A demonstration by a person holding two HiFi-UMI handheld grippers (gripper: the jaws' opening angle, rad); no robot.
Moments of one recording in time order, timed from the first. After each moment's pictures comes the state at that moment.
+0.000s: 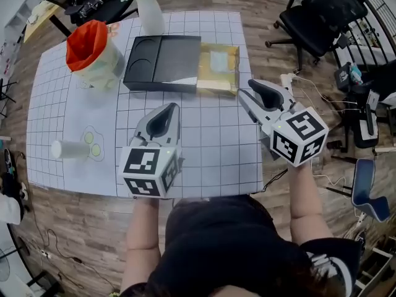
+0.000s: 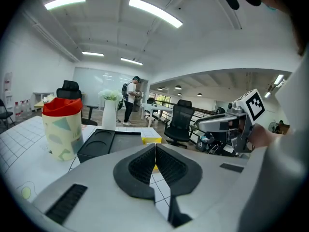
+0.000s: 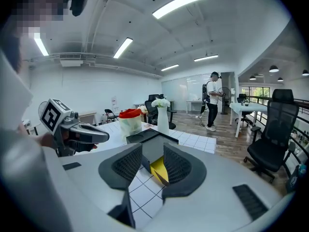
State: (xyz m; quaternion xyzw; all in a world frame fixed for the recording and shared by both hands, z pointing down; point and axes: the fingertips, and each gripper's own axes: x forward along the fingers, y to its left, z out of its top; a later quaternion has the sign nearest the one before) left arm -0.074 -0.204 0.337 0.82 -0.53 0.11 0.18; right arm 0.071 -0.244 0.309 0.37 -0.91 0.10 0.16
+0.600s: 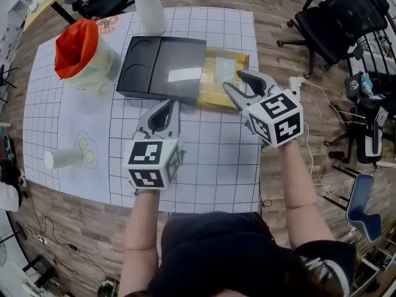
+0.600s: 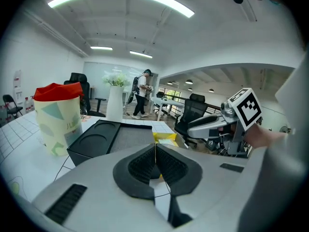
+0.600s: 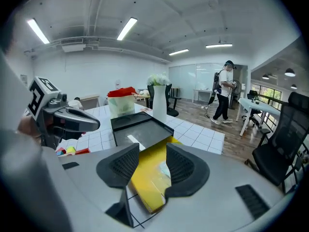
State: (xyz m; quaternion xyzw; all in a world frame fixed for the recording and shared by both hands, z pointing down) left arm -0.073 -0.290 0.394 0.78 -0.57 0.13 0.22; right arm 0.047 -0.360 0.396 0.32 -0.91 0.10 0.25
